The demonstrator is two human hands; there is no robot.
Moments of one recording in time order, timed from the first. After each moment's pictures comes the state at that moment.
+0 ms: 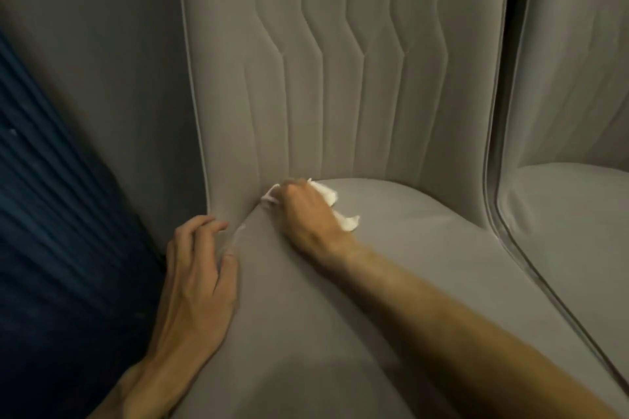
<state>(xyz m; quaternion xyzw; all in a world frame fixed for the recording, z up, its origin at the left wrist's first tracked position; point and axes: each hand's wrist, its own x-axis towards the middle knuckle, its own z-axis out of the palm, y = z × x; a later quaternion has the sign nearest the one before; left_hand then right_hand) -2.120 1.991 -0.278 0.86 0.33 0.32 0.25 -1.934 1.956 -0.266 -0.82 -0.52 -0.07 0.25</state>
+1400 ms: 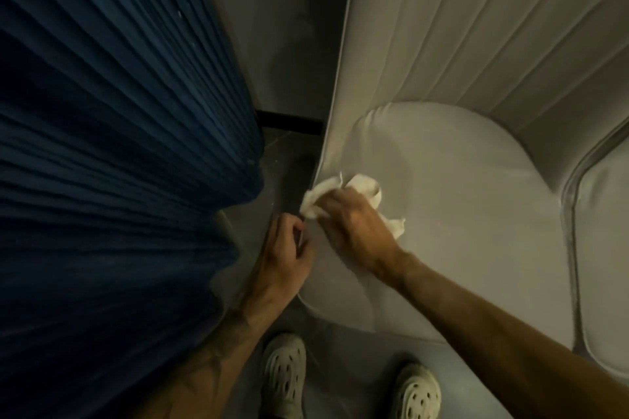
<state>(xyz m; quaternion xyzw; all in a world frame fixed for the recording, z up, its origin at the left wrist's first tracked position) -2.231 1.928 -0.229 0.74 0.48 0.10 0.46 -2.058 1.878 -0.222 -0.68 -0.65 0.20 0.26</state>
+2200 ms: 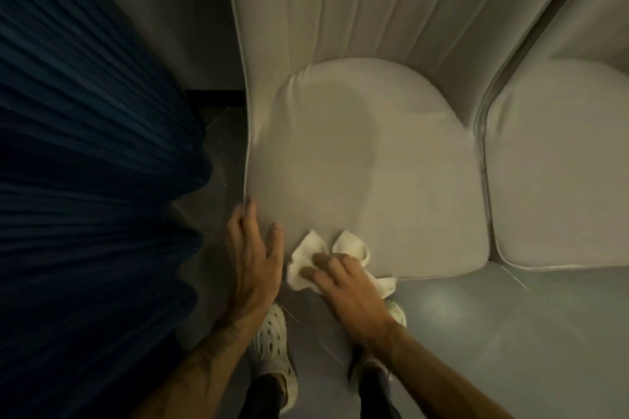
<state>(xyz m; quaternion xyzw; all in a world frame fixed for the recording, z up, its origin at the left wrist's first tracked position) -2.220 1.868 -0.223 0.77 0.53 0.03 0.35 -2.124 1.706 -0.243 -0.76 -0.61 0.13 0.17</state>
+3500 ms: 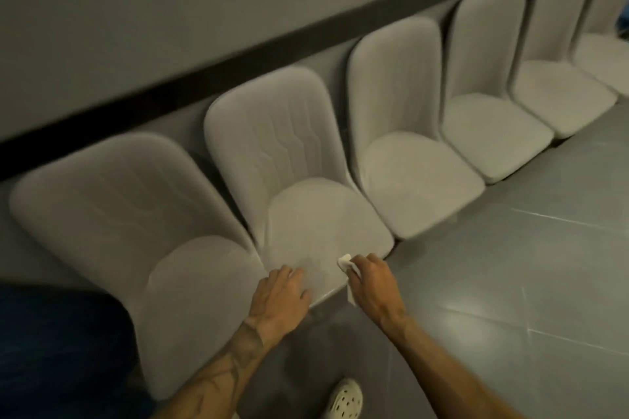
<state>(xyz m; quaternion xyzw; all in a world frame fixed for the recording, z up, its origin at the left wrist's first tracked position) -1.920 1.581 0.178 0.95 0.08 -0.27 0.16 -1.858 1.387 0.170 -0.94 -0.10 0.15 0.30</state>
